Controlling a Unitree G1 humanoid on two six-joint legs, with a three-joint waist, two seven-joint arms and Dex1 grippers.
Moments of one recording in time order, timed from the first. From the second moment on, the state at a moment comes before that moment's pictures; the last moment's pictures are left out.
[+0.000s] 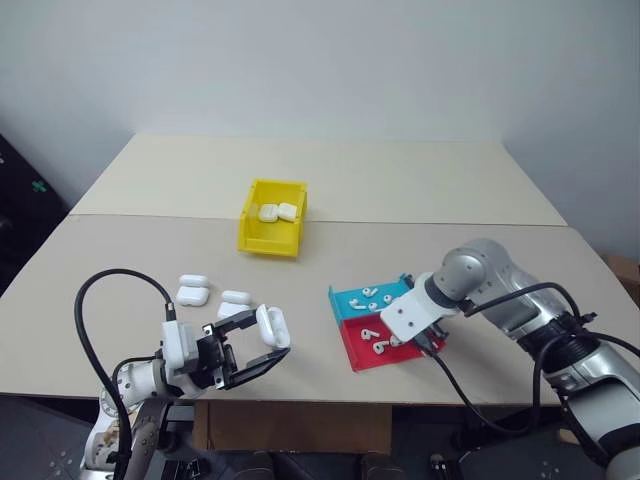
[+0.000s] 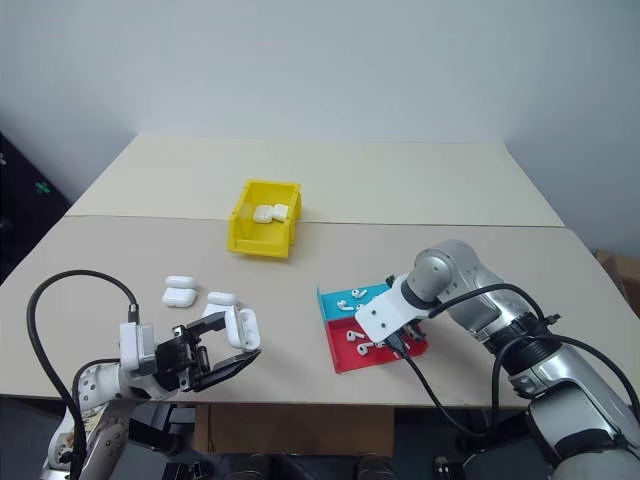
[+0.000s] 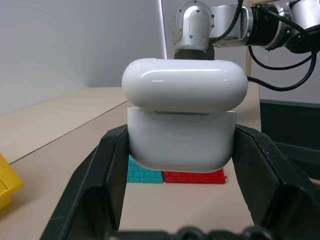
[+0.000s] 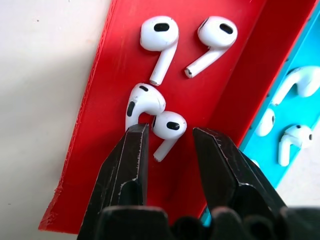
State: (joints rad) left arm 0.06 0.48 0.08 -0.23 -0.56 -0.17 -1.14; right arm -0.81 -0.77 0.55 0.08 -0.36 -0.10 1.50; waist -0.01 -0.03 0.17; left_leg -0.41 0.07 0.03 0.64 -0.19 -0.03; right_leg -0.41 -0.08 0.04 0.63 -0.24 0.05
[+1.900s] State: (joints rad) left arm -0.34 0.30 -0.03 -0.17 -0.76 0.07 -1.17; right arm -0.70 -0.50 -0.12 -0.33 0.61 0.28 1.13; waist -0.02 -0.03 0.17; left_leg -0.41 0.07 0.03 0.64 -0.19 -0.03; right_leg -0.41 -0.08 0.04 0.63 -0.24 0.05
